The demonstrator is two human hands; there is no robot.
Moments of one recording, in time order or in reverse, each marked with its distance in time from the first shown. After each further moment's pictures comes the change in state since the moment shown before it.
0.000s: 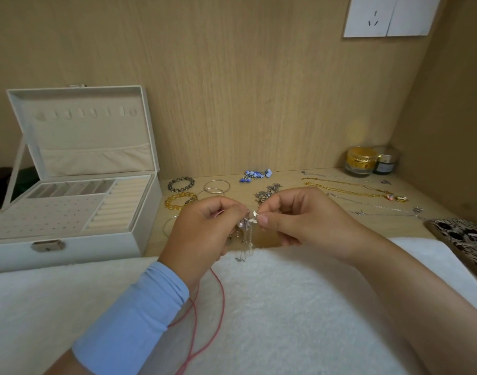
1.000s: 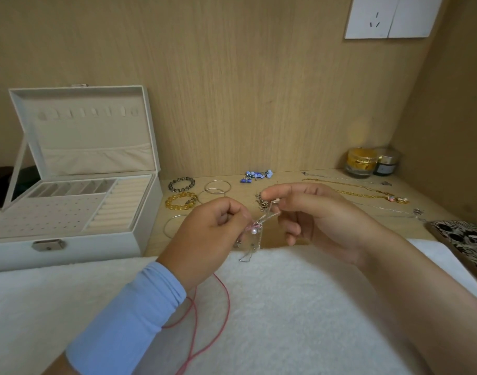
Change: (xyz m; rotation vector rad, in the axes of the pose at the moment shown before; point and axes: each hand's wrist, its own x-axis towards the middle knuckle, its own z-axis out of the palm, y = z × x) left_hand 0.002 -0.007 -0.005 0.138 -0.161 0.095; right_hand 0.002 -0.005 -0.004 0.484 -0.017 0.129
